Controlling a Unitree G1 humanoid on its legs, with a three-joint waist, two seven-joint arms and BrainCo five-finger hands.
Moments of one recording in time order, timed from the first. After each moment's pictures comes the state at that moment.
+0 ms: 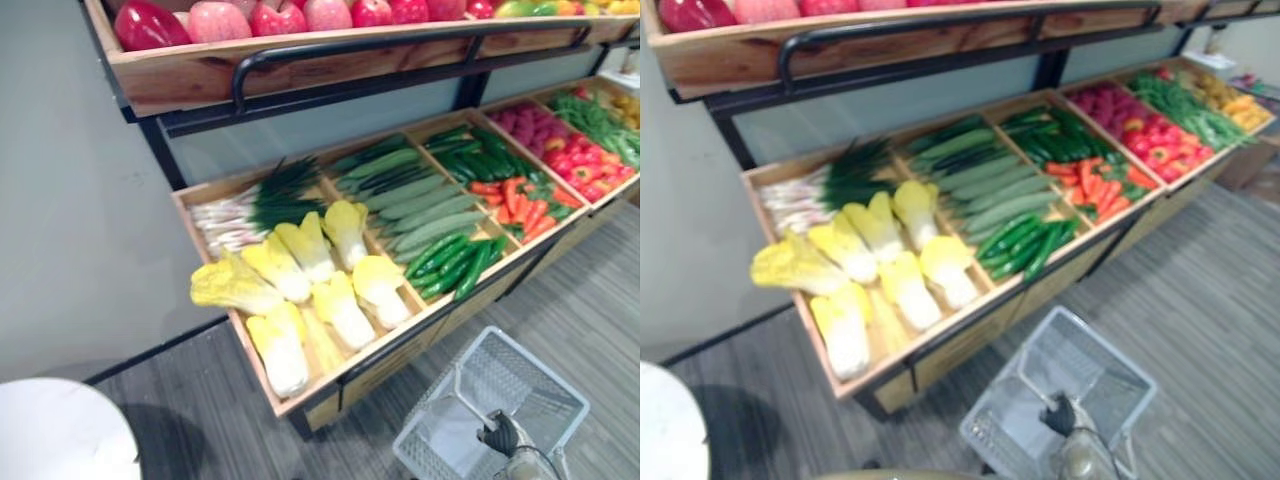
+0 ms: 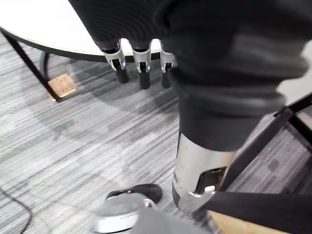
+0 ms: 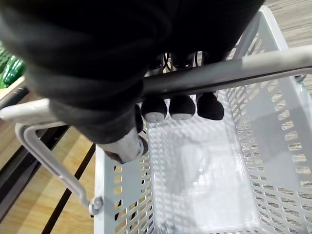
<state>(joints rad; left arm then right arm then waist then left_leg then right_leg) 0.16 0.13 0.36 1.15 0.35 0.00 0.35 0.18 -0.21 -0.03 0.69 -0.61 -0.12 -0.18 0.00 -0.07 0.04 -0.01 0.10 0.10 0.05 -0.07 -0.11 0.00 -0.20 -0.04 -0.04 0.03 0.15</state>
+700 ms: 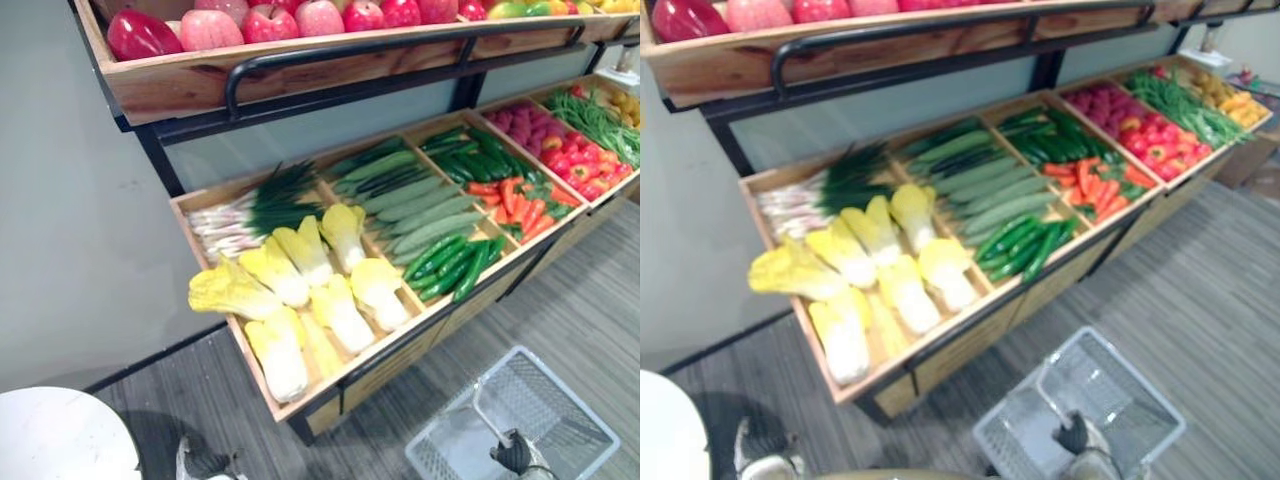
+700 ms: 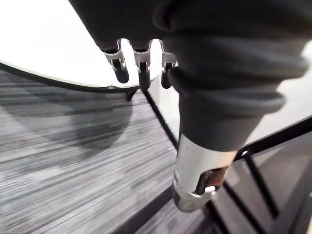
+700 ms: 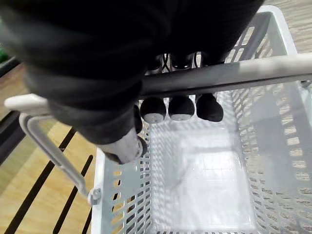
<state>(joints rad) 0.21 0.06 0.35 0.64 0.20 -0.08 0.55 0.19 -0.22 -0.12 0.83 -0.61 -0.13 -0.28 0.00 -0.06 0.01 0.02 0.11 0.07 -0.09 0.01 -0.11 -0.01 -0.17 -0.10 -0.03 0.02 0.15</state>
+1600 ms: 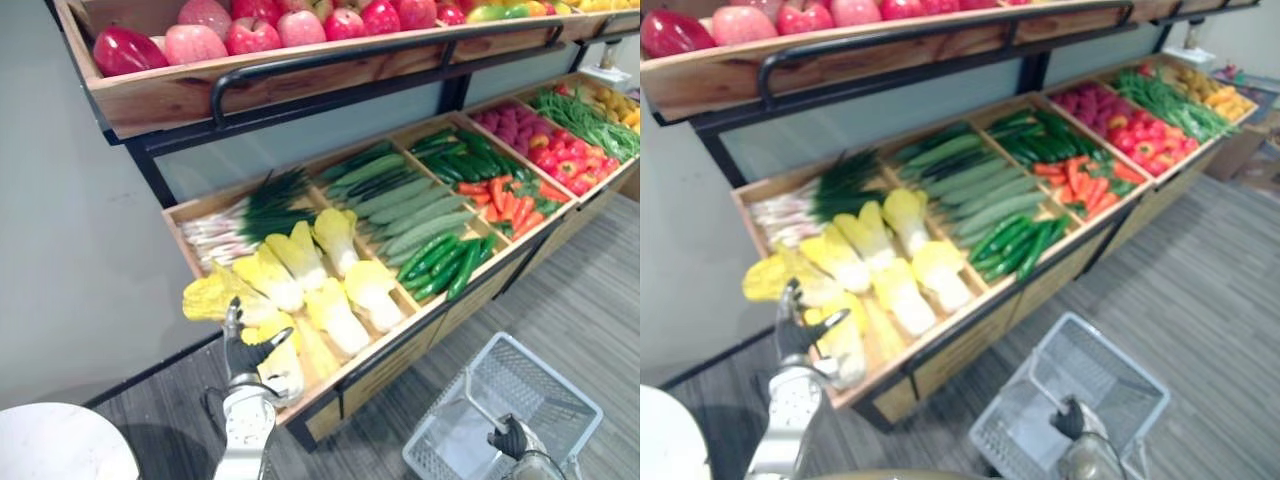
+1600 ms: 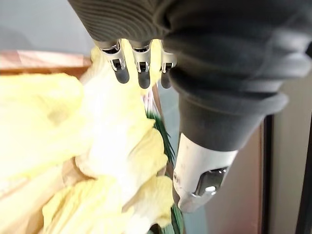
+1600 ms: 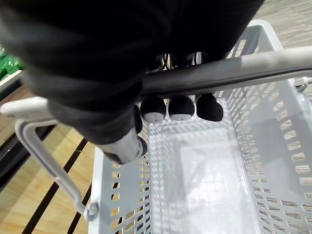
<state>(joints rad) 0.19 0.04 -0.03 0.03 0.06 -0.12 0.41 0.16 -0.22 -0.07 0.75 -0.67 -0.11 -0.24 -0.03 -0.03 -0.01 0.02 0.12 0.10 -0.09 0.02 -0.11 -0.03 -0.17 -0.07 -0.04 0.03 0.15</state>
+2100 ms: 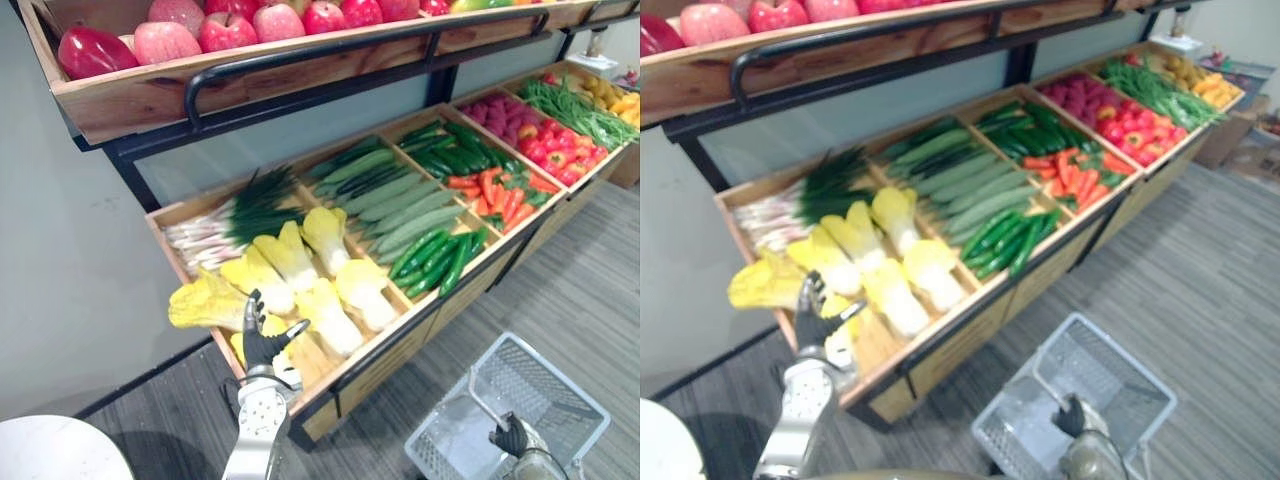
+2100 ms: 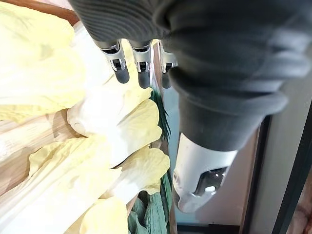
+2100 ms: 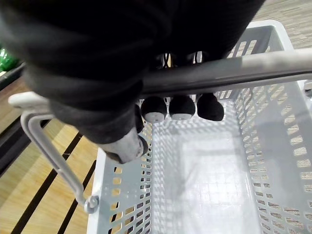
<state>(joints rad) 0.16 0.04 -0.07 0.03 -0.01 -0.11 0.43 0.16 -0.23 -0.06 0.74 -0.69 -0.09 -0.24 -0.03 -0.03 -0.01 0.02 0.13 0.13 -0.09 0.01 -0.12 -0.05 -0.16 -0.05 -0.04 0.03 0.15</state>
